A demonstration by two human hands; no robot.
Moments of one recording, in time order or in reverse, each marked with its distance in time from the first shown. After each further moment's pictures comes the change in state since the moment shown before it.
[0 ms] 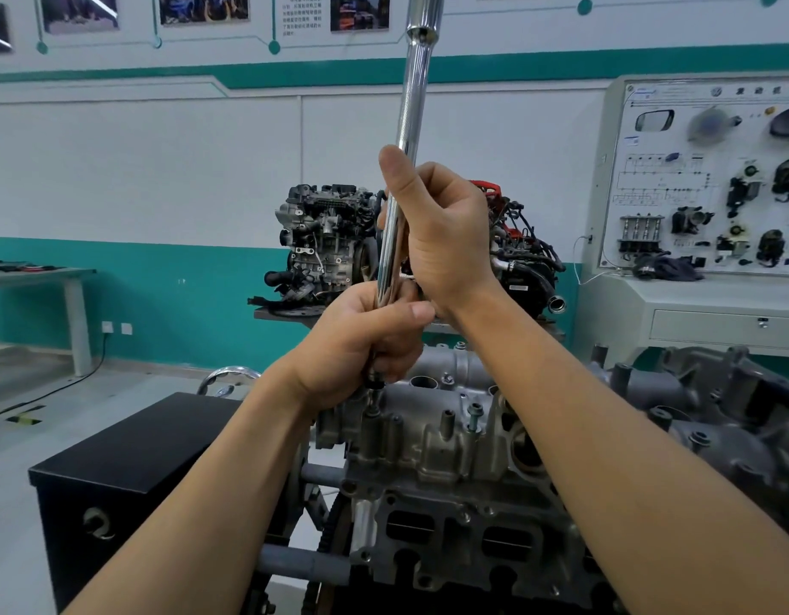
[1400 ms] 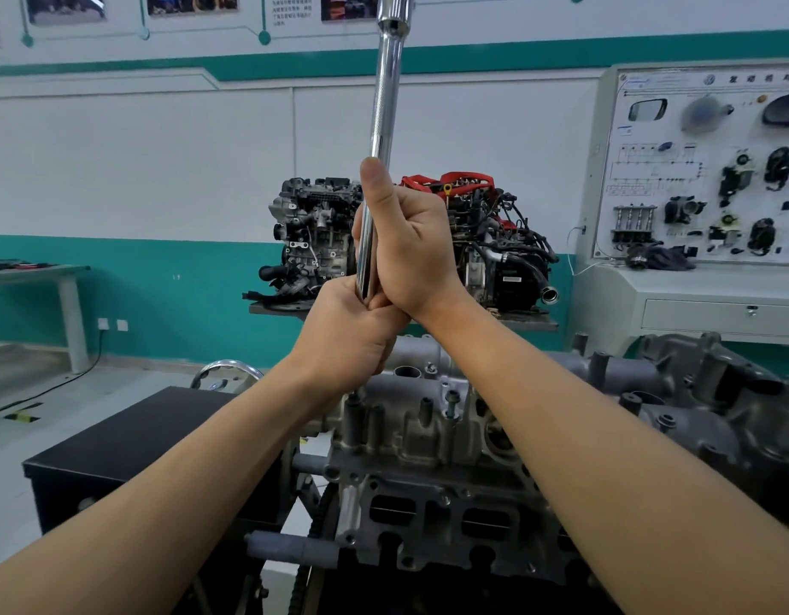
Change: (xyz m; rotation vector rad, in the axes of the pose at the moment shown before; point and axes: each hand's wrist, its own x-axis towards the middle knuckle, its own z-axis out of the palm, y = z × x) left_hand 0.001 -0.005 0.022 0.409 0.451 0.048; right_hand -0.005 0.019 -0.002 -0.040 -0.114 -0.089
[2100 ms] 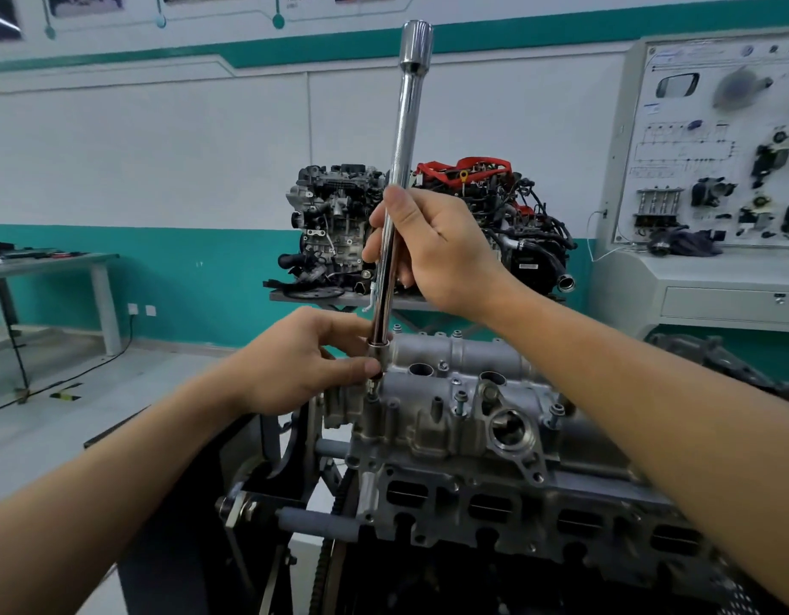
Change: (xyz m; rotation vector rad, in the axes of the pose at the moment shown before) left_hand -0.021 0.025 -0.072 0.512 -0.414 -0.094; right_hand 0.006 -0.035 -0.026 -0.235 -0.277 0.187
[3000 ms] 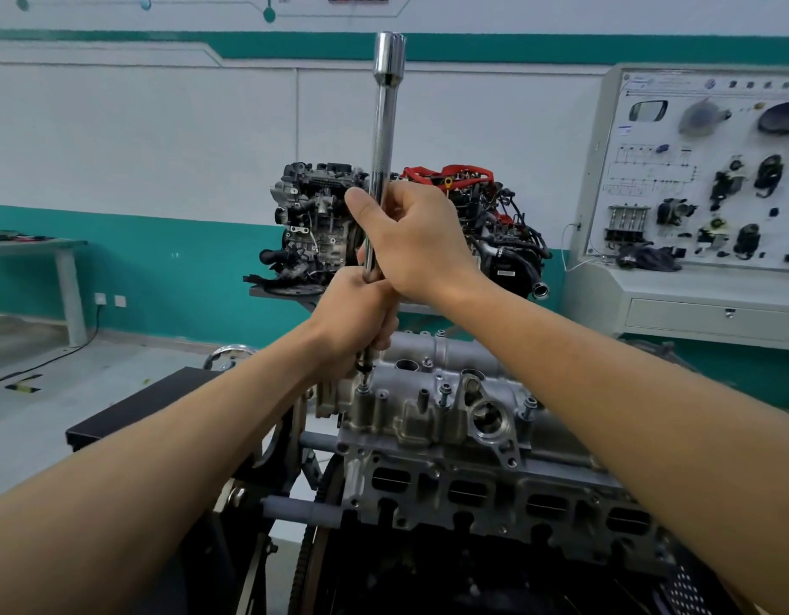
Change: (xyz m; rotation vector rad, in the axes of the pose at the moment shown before) left_hand 0.041 0.048 0.036 -0.597 0.320 -0.098; right_hand 0.003 -0.033 0.023 -0.308 0.200 0.114
